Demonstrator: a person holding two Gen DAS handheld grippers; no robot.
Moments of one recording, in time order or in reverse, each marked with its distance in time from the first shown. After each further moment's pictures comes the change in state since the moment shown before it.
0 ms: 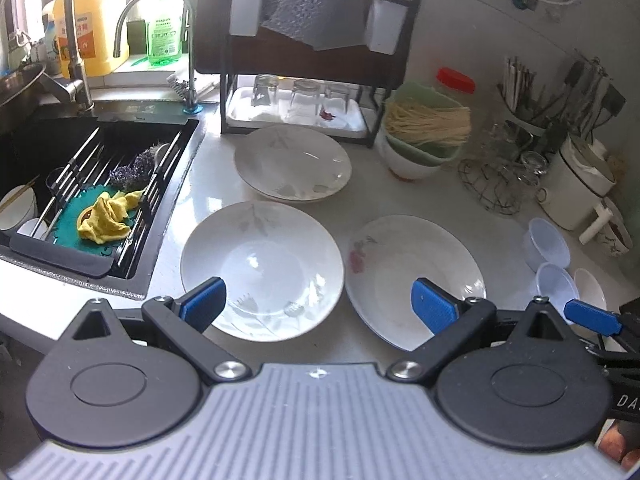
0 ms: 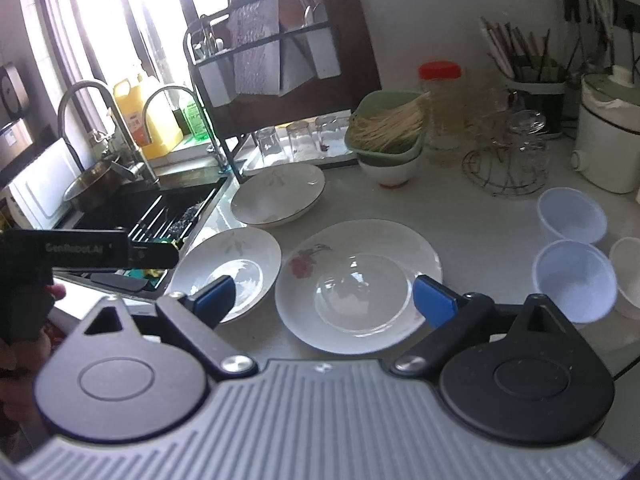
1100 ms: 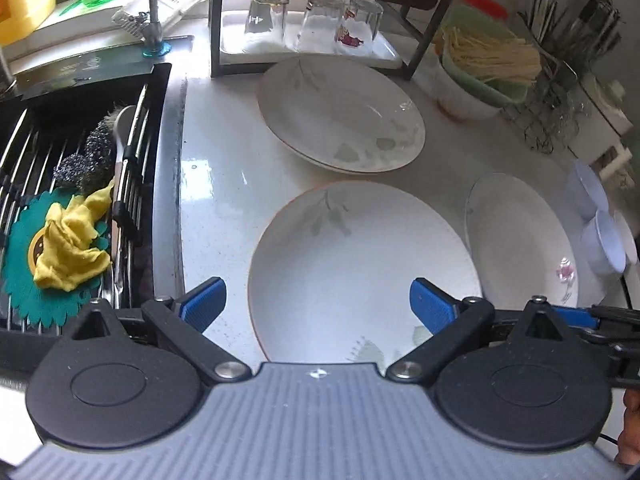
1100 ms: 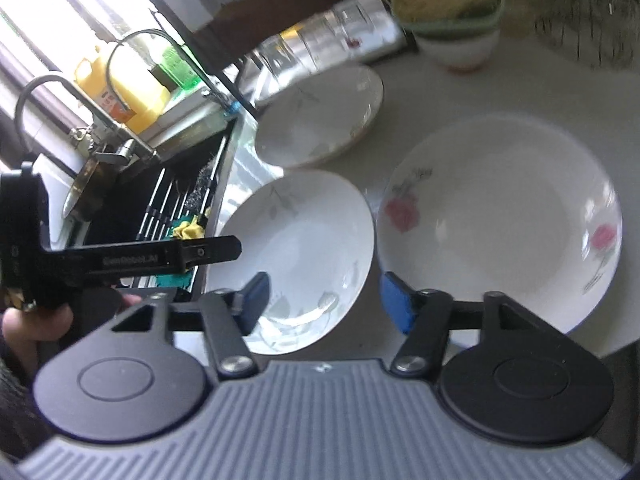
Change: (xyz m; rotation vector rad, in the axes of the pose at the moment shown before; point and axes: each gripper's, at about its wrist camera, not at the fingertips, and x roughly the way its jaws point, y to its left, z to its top) left arm 0.158 0.126 0.053 0.157 0.240 -0.169; right arm 0.146 0.065 0.002 0.288 0.269 0.064
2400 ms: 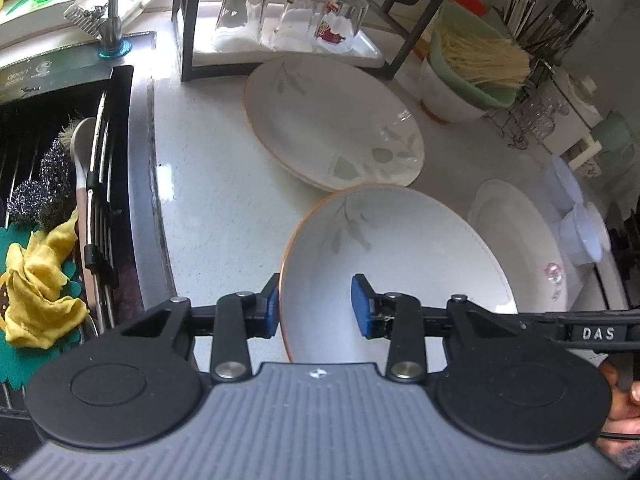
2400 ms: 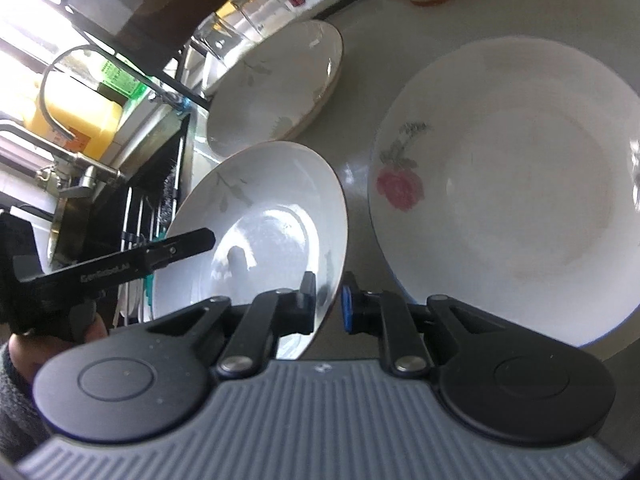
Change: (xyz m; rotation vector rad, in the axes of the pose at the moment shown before) left arm 0.026 0.041 0.036 0.049 0.050 -0.164; right arm 0.047 -0.008 0.016 0.208 0.073 -0.027
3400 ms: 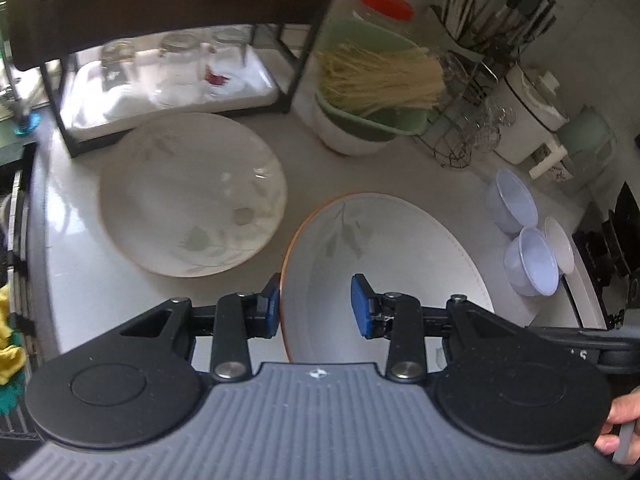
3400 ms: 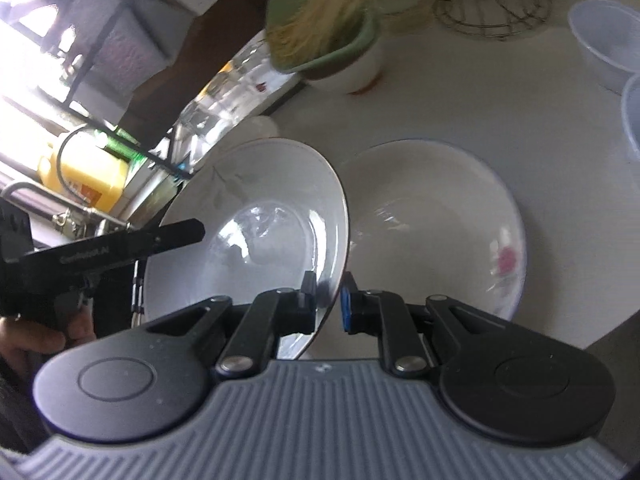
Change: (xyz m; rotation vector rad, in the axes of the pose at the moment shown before) left arm 0.015 -0.137 0.057 0.070 0.000 -0.028; right arm -0.081 -0.081 0.038 0.040 -0.098 0.031
